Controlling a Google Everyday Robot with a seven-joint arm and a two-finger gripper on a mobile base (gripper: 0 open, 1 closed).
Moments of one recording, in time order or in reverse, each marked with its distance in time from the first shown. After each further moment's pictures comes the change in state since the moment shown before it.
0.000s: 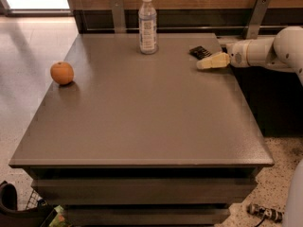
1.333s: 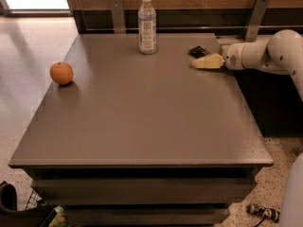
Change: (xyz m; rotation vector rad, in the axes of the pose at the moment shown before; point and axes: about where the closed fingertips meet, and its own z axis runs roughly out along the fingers) arm 0.005 0.014 0.019 -0.052 -0.007 0.005
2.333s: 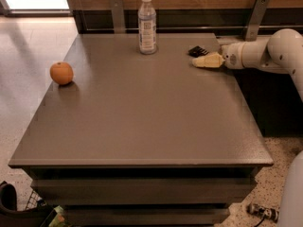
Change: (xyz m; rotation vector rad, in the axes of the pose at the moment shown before) arm -0.003 0.000 -0.001 -0.001 0.000 0.000
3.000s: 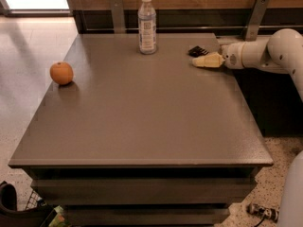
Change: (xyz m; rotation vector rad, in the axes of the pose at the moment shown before) arm 0.000 0.000 0.000 0.000 0.000 0.000
